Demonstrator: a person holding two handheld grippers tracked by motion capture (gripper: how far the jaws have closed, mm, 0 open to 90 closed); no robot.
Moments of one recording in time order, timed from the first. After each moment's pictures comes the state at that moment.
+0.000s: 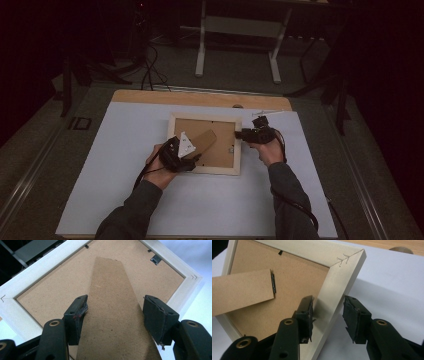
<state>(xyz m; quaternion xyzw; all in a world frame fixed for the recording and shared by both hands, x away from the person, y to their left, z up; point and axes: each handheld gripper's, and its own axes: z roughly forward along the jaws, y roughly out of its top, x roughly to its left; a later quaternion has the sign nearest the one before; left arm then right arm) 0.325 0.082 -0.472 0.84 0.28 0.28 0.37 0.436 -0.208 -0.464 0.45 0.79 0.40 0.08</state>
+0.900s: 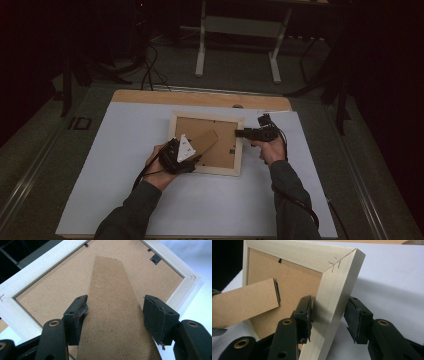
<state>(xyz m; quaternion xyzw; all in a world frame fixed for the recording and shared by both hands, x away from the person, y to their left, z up) 0.320 0.083 -0.473 0.84 0.25 0.29 0.38 0.443 -0.221 -0.467 0.47 0.76 0.44 0.01</state>
